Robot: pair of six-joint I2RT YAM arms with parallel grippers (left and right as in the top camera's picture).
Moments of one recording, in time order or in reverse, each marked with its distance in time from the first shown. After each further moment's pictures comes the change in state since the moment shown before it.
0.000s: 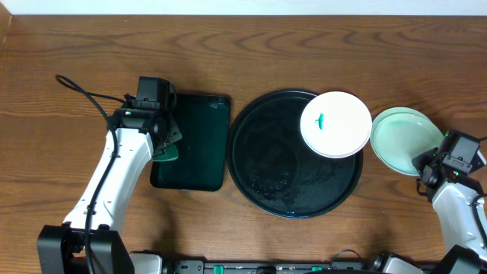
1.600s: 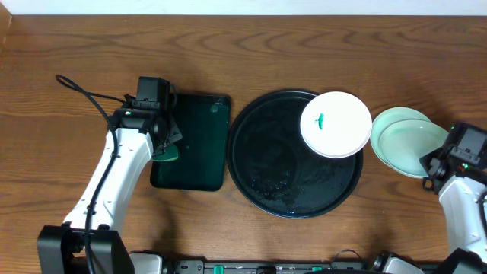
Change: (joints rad) left arm 0.000 0.000 0.000 0.000 0.000 0.000; right arm 0.000 0.000 0.094 -0.153 0.115 -0.013
